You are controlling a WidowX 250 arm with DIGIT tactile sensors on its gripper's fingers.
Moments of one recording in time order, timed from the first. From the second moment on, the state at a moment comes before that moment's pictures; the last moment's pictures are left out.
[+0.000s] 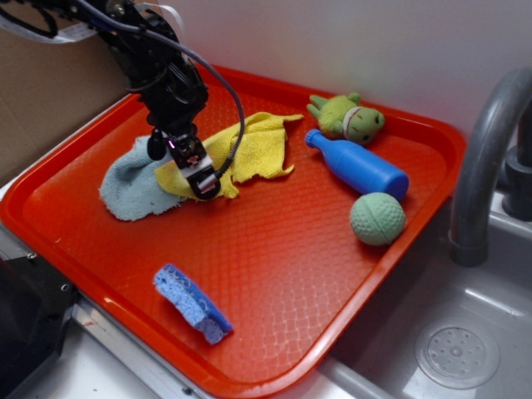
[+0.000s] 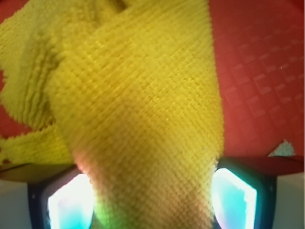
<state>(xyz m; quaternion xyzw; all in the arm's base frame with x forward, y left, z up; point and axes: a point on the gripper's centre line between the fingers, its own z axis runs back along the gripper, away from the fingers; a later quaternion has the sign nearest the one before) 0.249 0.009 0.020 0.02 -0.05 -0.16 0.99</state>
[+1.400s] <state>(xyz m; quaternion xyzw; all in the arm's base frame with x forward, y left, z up) 0.216 0.001 0.179 -0.08 0.01 0.01 1.00</state>
